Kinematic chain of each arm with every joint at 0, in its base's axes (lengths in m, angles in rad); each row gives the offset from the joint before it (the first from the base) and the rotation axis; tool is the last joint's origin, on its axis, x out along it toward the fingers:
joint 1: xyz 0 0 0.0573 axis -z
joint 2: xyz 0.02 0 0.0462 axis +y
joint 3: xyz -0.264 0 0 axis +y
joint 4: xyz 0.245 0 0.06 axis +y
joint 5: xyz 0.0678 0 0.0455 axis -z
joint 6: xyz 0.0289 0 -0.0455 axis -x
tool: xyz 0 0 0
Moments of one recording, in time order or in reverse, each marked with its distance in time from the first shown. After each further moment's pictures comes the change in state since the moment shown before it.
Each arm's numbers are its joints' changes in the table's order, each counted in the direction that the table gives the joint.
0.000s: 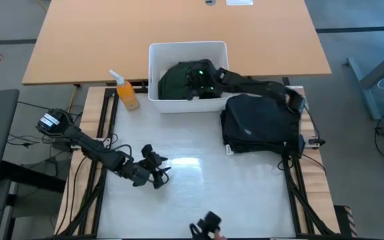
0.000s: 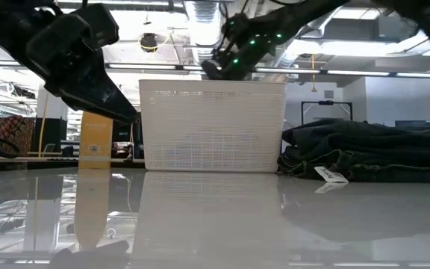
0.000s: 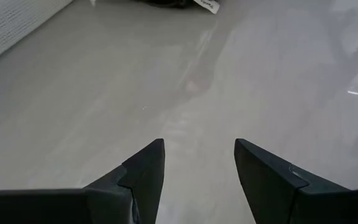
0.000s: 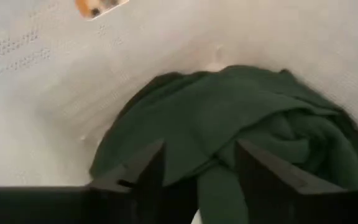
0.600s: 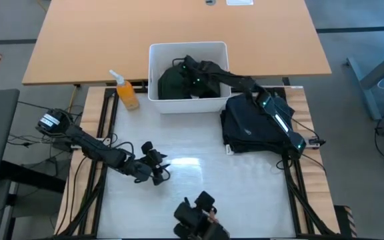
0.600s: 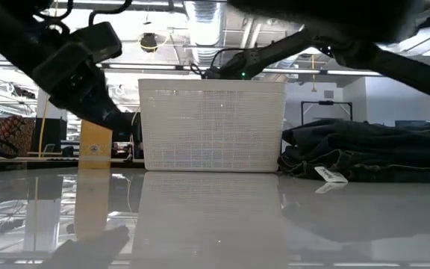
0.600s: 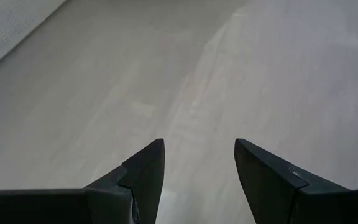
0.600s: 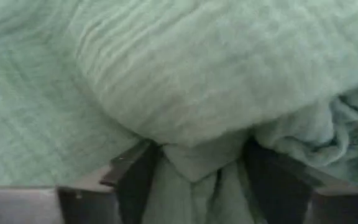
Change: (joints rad) left arm -0.051 0.000 0.035 0.014 0.039 -0.052; right arm 0.113 0.502 -0.626 0.515 -0.031 -0.003
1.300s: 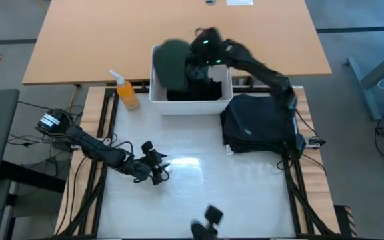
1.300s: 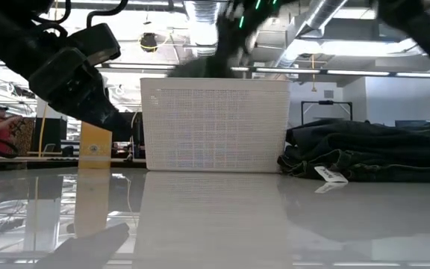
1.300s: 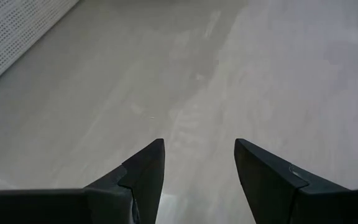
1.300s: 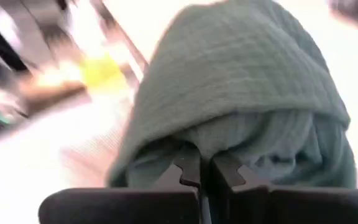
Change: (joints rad) left arm -0.003 0.000 0.026 -0.054 0.000 -0.055; right arm -0.065 -0.462 0.013 -0.072 -0.149 0.076
